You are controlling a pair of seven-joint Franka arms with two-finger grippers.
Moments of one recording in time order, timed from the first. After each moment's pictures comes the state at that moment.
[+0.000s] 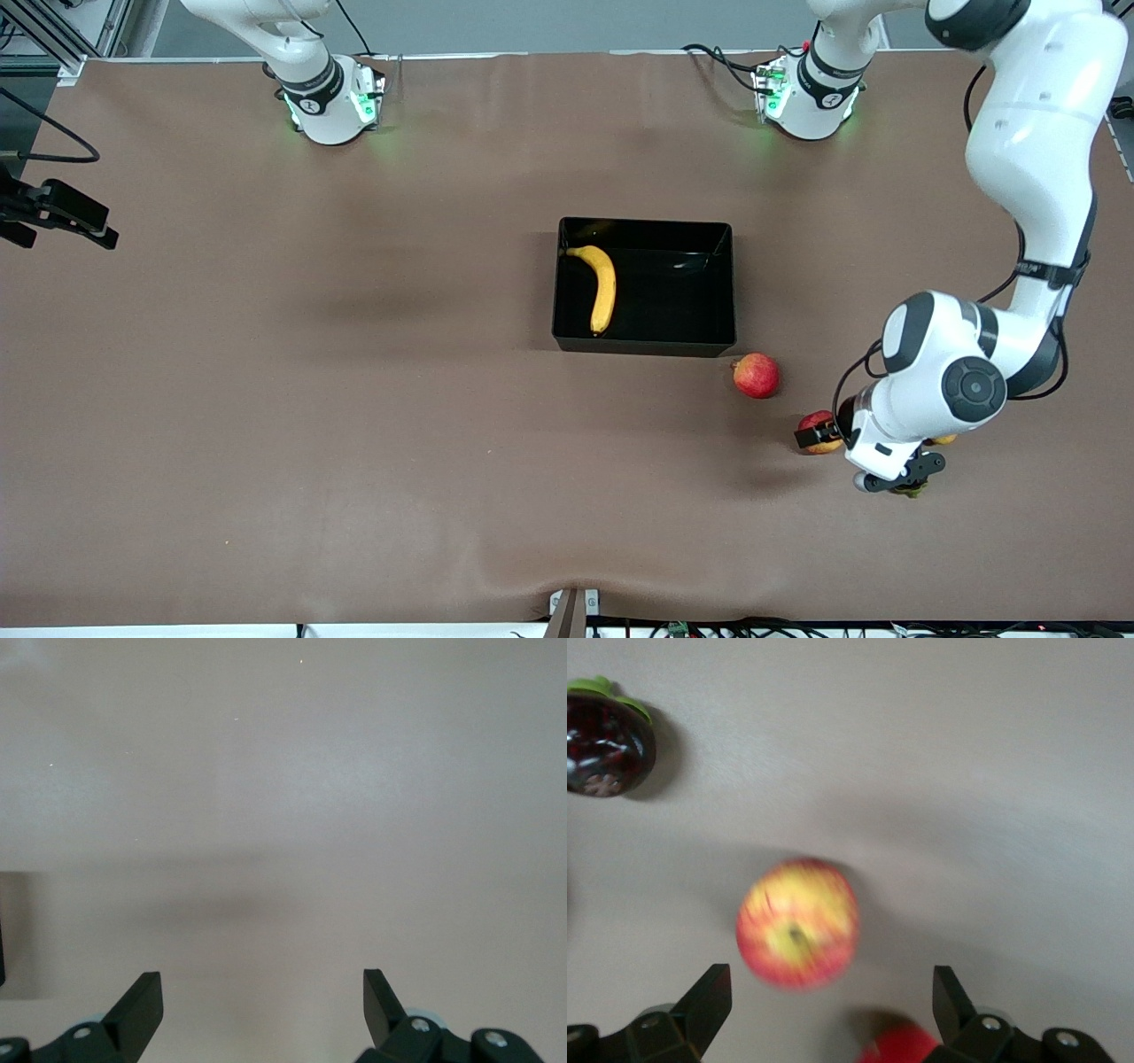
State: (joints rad) left arm 0.22 0.75 -0.52 -1.42 0.34 2.07 -0.60; right arm 0.00 0.03 -0.05 -1.46 0.00 1.50 -0.01
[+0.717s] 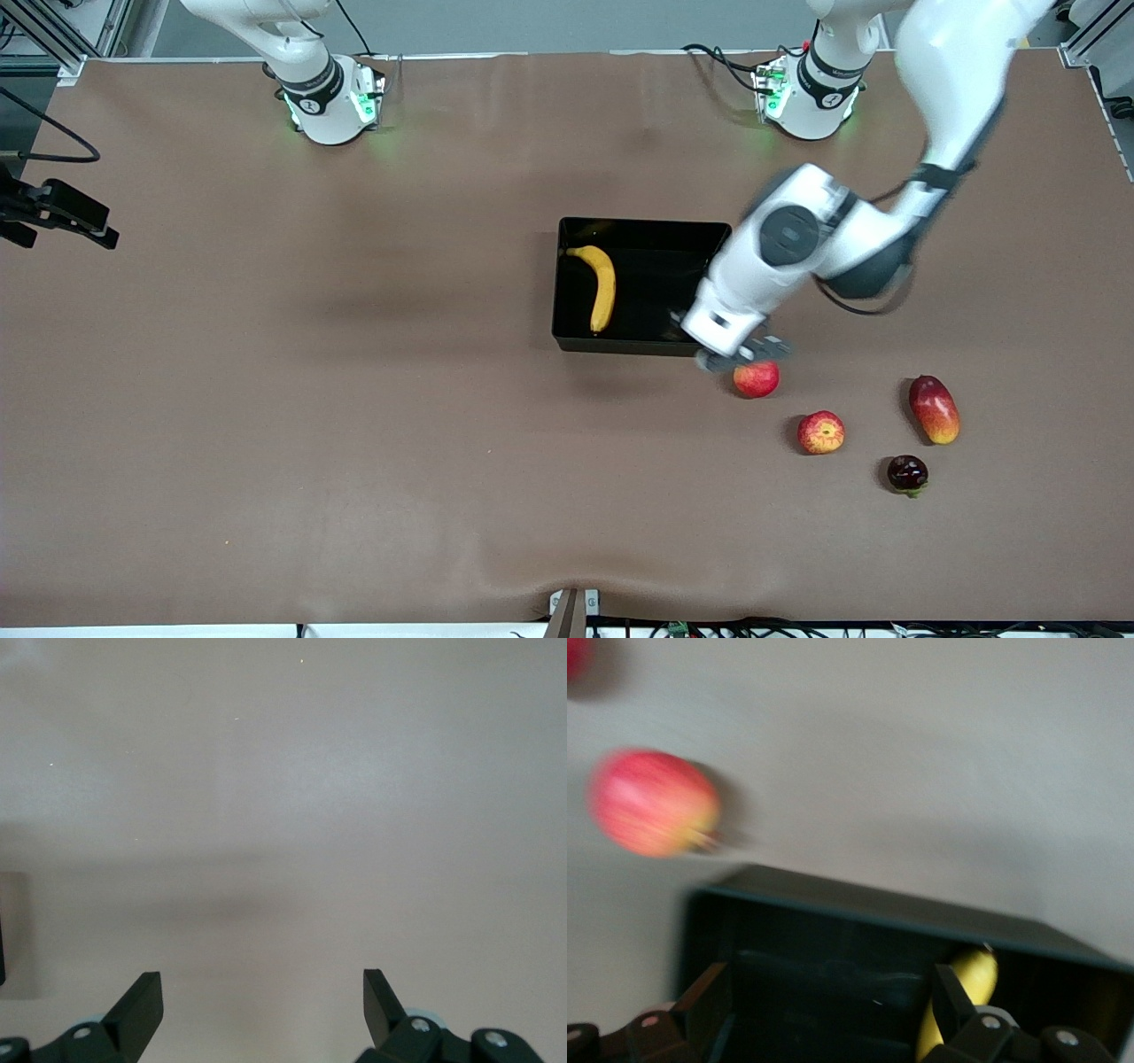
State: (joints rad) left arm 0.19 0.53 -0.84 -1.86 0.38 2.23 -0.93; right arm 0.00 0.03 -0.04 -1.46 0.00 1.50 -0.01
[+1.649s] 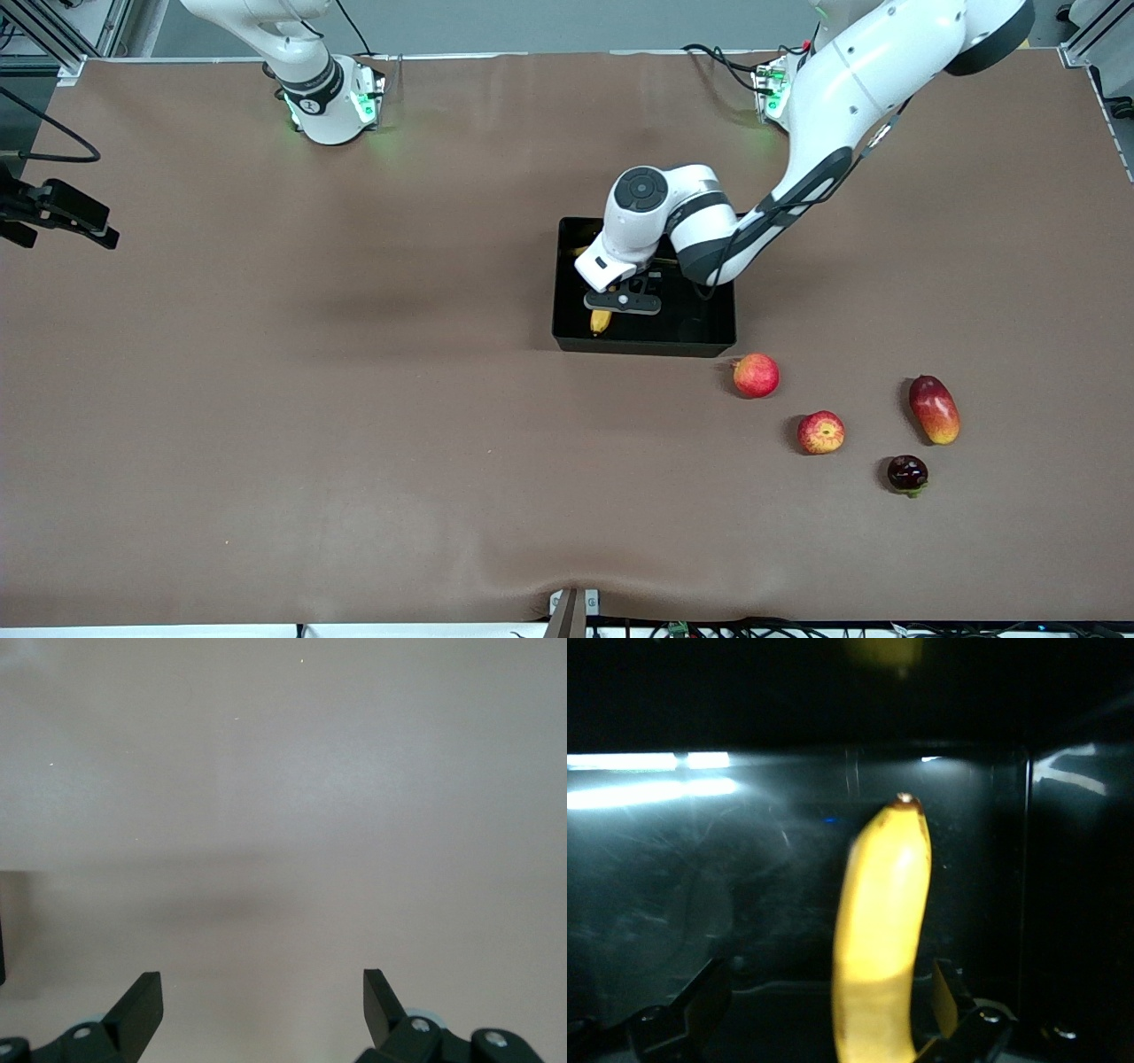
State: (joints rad) left arm -0.06 0.75 -0.78 -1.92 0.76 2.40 -1.20; right arm 0.00 0.03 -0.04 -1.46 0.00 1.50 -0.01
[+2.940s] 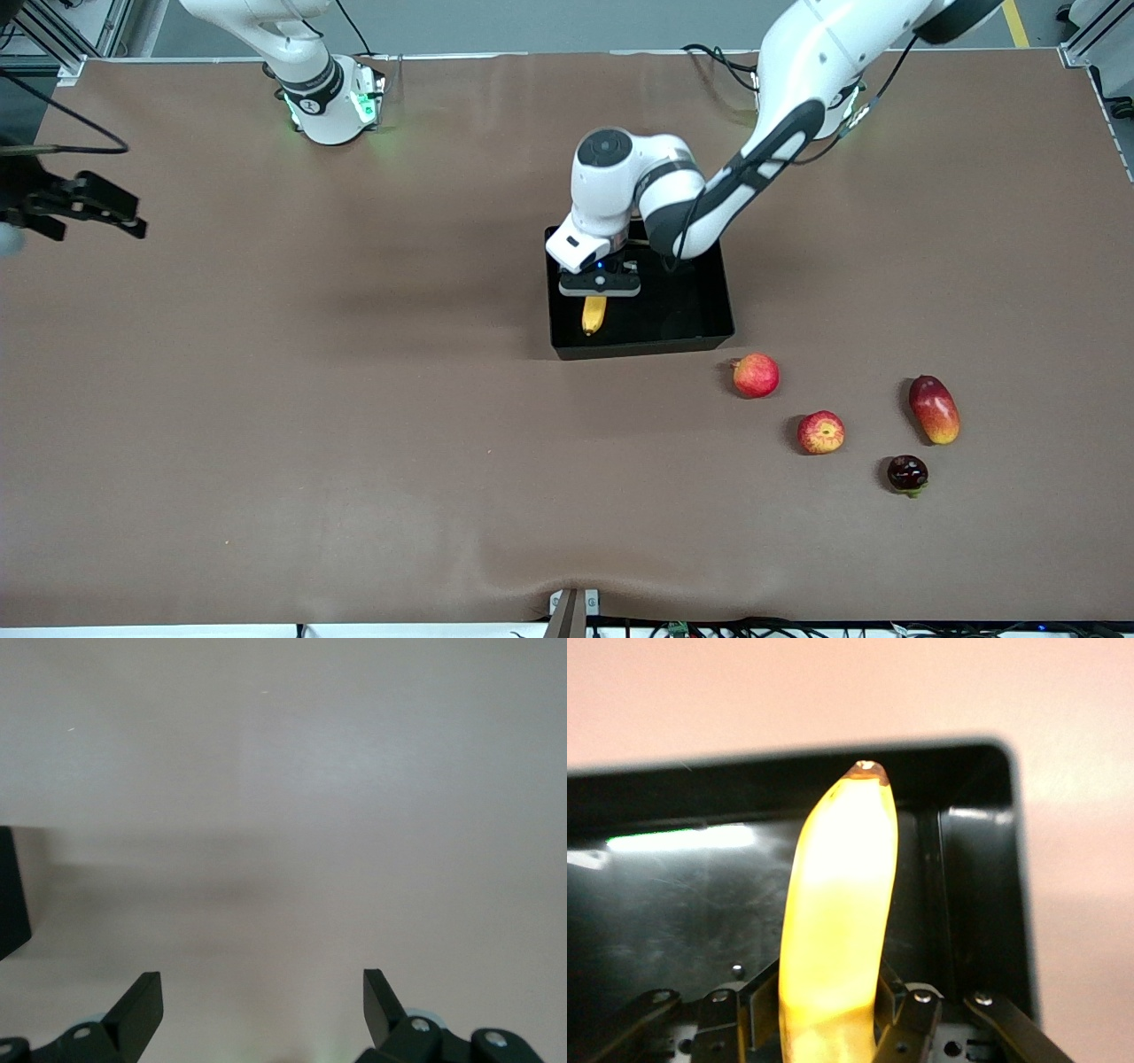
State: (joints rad) left arm -0.21 0.59 -0.71 -1.85 0.76 2.34 -1.33; right arm 0.08 0.03 -0.03 -1.46 0.01 1.45 0.00
